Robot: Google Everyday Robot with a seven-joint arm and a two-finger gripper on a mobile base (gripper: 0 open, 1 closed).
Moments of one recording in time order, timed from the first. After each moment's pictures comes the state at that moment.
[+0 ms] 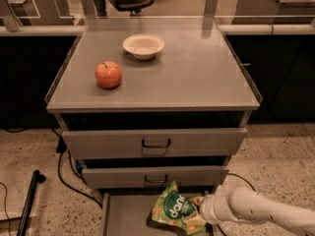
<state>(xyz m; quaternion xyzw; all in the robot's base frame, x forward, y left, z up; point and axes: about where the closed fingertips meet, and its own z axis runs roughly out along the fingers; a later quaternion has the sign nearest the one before) 0.442 -0.137 0.365 -0.54 0.77 0.19 0.29</state>
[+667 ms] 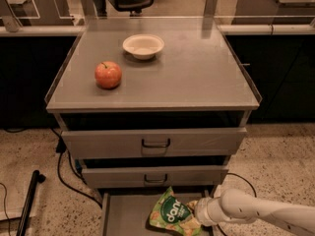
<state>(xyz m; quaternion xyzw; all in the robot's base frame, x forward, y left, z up) 0.443 -0.128 0.309 -0.55 0.77 0.20 0.26</state>
